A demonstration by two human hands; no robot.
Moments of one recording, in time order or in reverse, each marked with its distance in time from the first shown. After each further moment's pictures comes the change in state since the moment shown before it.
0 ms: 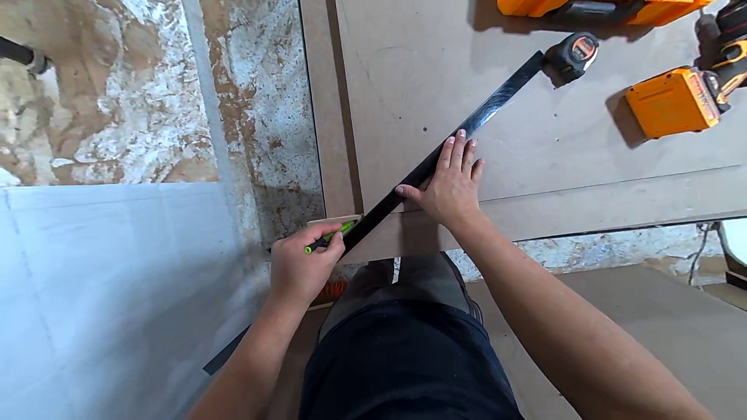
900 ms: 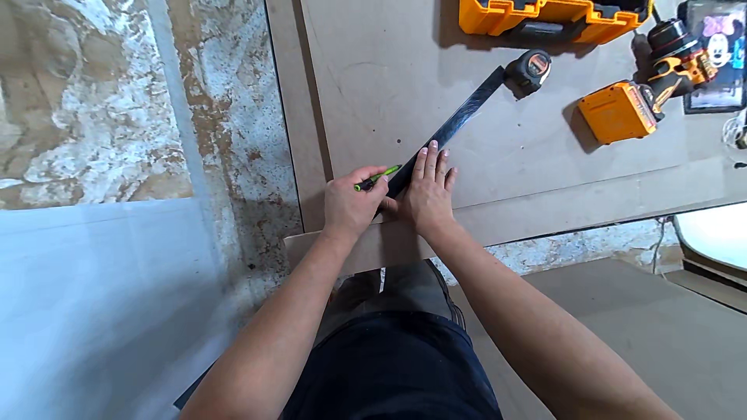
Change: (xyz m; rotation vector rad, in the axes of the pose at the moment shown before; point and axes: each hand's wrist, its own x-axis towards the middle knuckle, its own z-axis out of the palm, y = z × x) left_hand 0.100 0.069 0.095 -0.306 -0.071 0.107; right_hand 0.003 0.000 0.000 -0.055 -0.036 0.023
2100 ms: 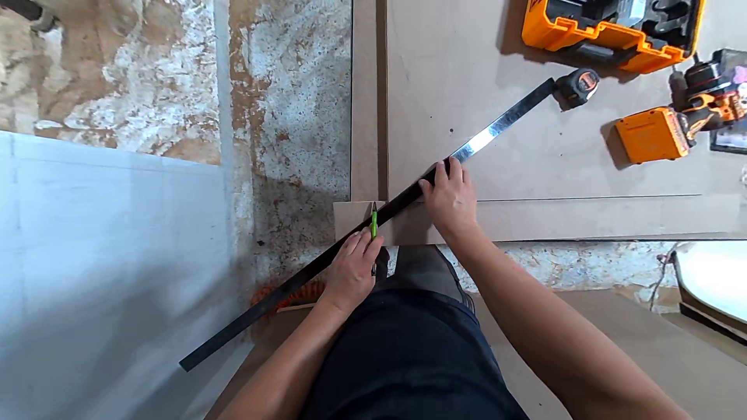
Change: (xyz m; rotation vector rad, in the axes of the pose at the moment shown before) left_hand -0.191 -0.117 -0.043 0.507 -0.057 0.309; right_hand -0.046 -0.043 0.008 0.025 0.172 -0.184
